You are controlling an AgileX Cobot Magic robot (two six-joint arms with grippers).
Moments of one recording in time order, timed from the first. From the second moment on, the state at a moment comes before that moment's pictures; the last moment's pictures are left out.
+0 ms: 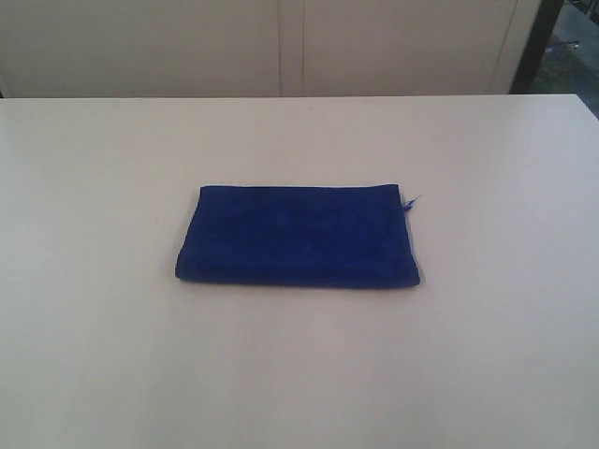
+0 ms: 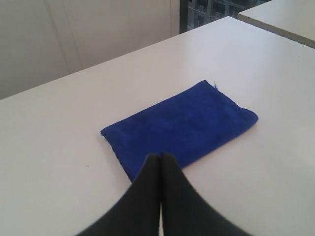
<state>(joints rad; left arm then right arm) -0.35 0.45 -0.54 -0.54 0.55 0.60 -0.09 0.01 -0.03 -0.01 0.40 0.04</state>
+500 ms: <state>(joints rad) -0.35 0.45 -0.54 -0.54 0.55 0.60 -0.09 0.01 -0.01 -0.01 0.36 0.04</state>
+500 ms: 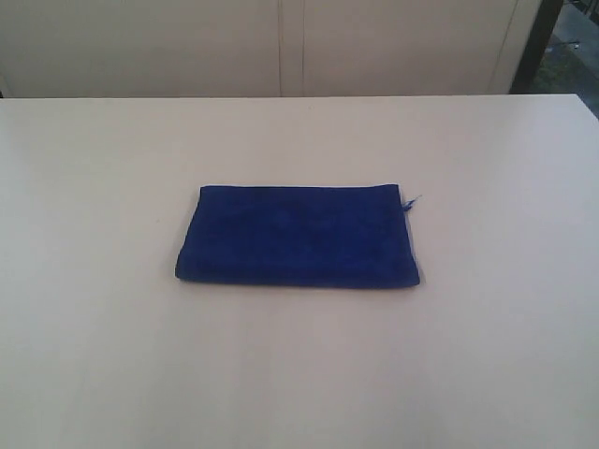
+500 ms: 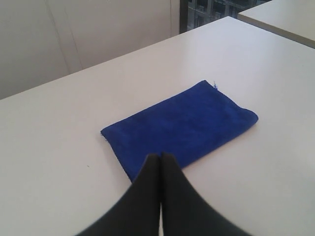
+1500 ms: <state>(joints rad) -0.11 0.02 -0.47 -0.52 0.56 0.60 -0.09 0.01 -0.01 -0.01 0.36 0.04</state>
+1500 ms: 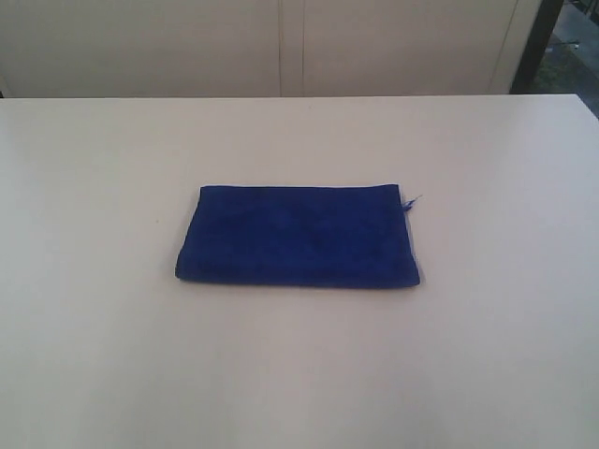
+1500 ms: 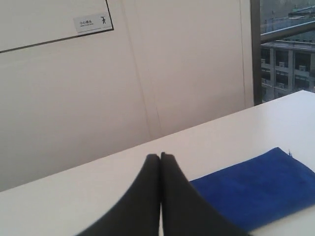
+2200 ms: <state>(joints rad) -0.11 0.00 -0.13 -0.52 0.56 0.60 -0.09 0.01 -0.01 -0.01 0.36 0.04</state>
